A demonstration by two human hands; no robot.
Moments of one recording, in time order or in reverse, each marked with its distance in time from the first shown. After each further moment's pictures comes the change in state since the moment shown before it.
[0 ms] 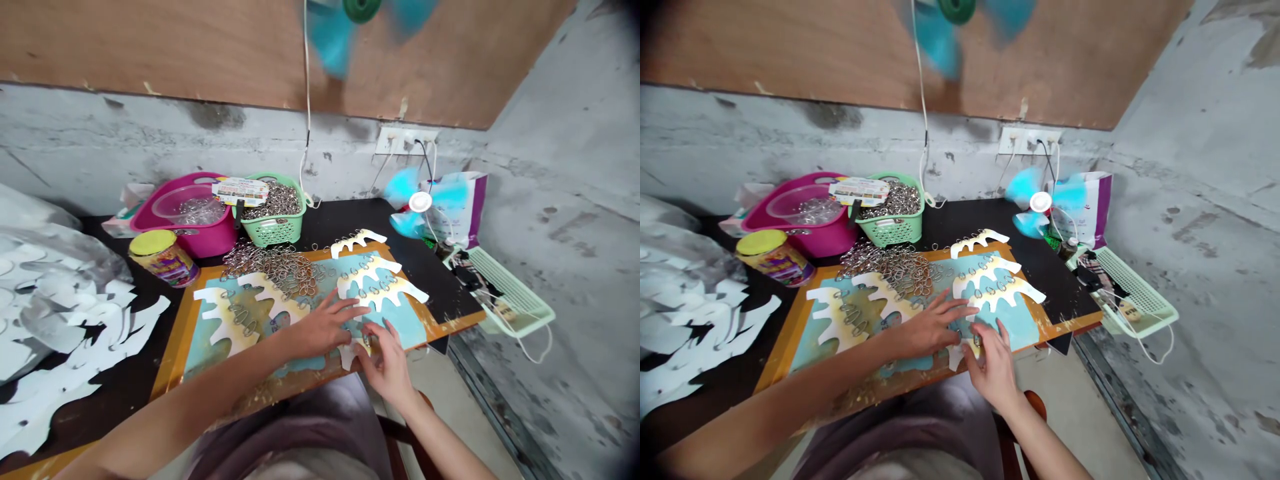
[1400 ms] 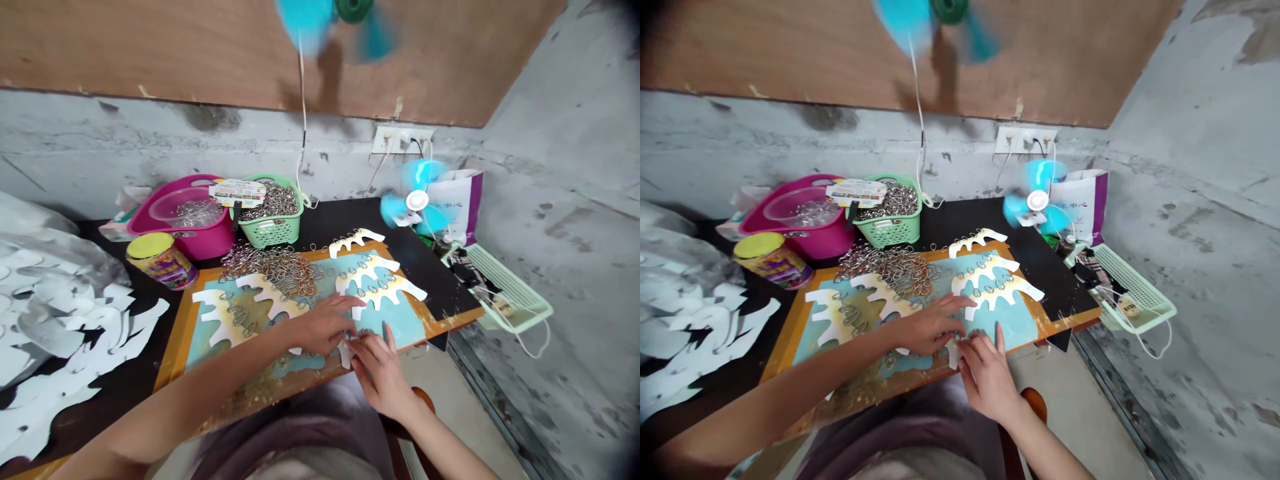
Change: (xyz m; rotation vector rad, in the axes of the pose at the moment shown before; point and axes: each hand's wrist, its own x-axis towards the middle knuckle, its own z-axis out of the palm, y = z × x) left_hand 0.009 -0.009 -0.006 -0.144 -0.095 -0.005; right_hand -0.007 -0.016 -0.014 -0.074 -0.285 -0.085
